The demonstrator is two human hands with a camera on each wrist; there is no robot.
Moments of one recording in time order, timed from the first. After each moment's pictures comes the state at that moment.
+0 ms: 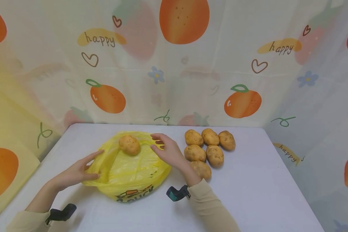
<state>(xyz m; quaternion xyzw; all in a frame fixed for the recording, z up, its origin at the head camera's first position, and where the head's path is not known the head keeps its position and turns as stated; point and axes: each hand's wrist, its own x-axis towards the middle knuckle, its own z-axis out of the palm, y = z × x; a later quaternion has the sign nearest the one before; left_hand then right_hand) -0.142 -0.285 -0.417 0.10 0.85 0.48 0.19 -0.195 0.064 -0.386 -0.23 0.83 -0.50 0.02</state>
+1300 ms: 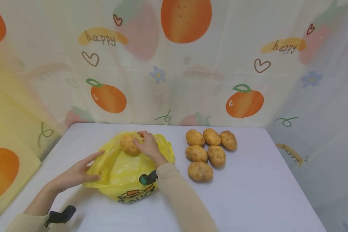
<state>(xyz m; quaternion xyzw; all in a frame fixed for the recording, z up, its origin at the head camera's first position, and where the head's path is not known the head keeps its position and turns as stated) -0.139 -0.284 -0.417 0.11 0.85 0.49 0.19 -0.248 -0.026 -0.429 -0.16 0.85 -0.50 0.05</state>
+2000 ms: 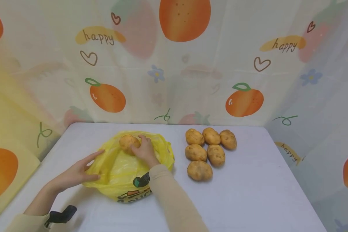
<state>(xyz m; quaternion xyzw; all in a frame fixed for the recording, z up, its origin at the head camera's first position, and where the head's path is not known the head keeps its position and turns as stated) -0.140 -0.281 -0.416 0.11 0.84 0.50 0.19 -0.246 -0.044 -0.459 -0.11 0.86 -0.49 0.04</state>
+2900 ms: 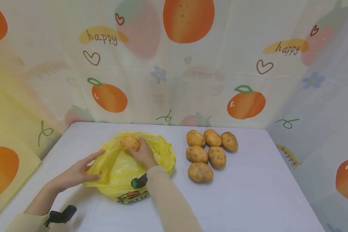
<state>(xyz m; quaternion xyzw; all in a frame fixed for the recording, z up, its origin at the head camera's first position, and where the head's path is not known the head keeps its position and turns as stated) -0.139 -0.284 -0.416 0.11 0.83 0.51 0.19 -0.239 -0.054 -0.464 -0.09 0.88 -0.46 0.08</state>
